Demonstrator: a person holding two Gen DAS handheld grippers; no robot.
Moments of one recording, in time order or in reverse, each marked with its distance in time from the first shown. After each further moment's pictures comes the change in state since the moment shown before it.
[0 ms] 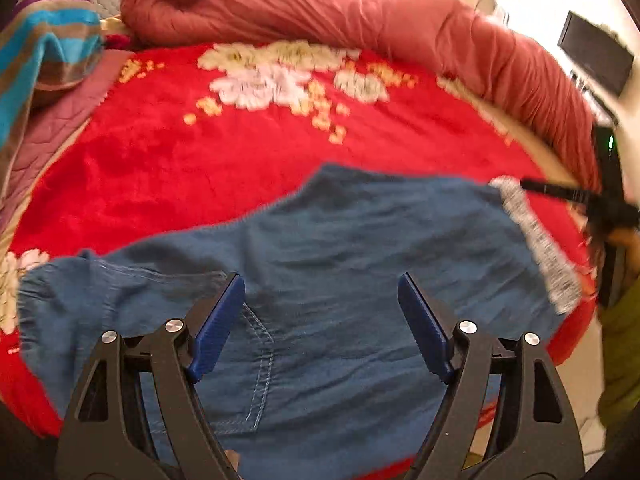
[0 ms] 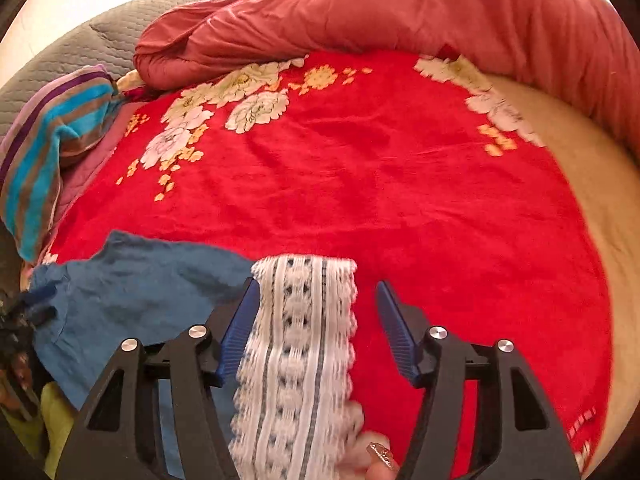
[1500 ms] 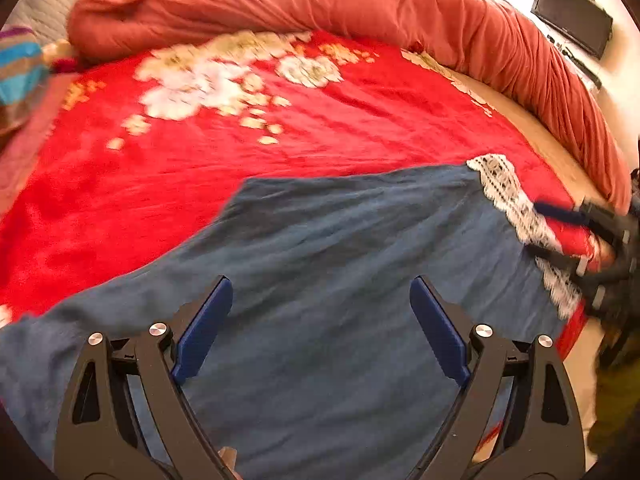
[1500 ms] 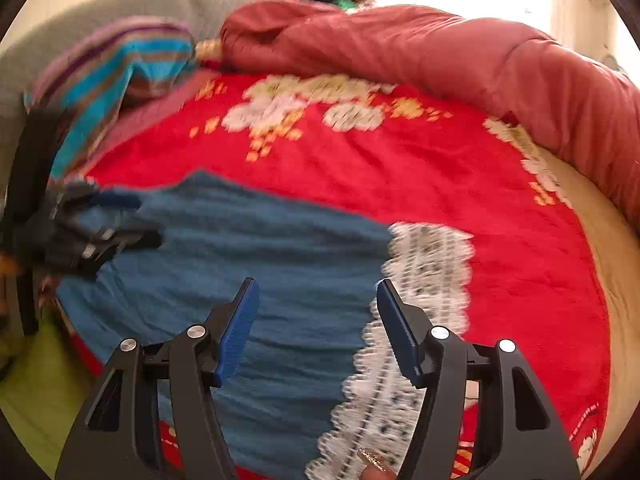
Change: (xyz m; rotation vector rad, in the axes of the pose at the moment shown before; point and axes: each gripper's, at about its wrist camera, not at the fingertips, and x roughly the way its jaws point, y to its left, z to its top) left arm 0.040 -0.045 0.033 0.109 0.060 -0.093; right arm -0.030 0.104 -0.064 -0.308 -0.087 0.006
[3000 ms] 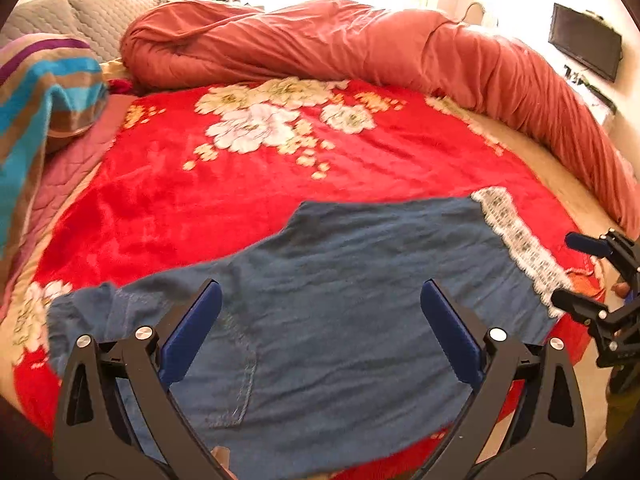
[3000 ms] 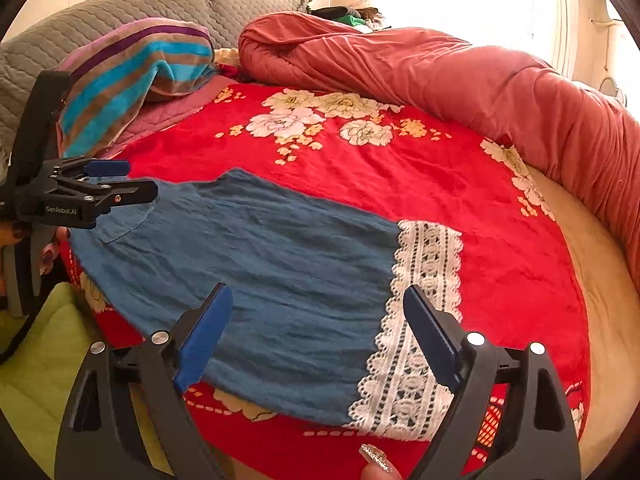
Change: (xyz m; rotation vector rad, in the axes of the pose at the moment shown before) left arm -0.079 0.000 -0.034 -0.038 -0.159 0.170; right arm -0.060 0.032 -0.023 -0.025 -0.079 -0.025
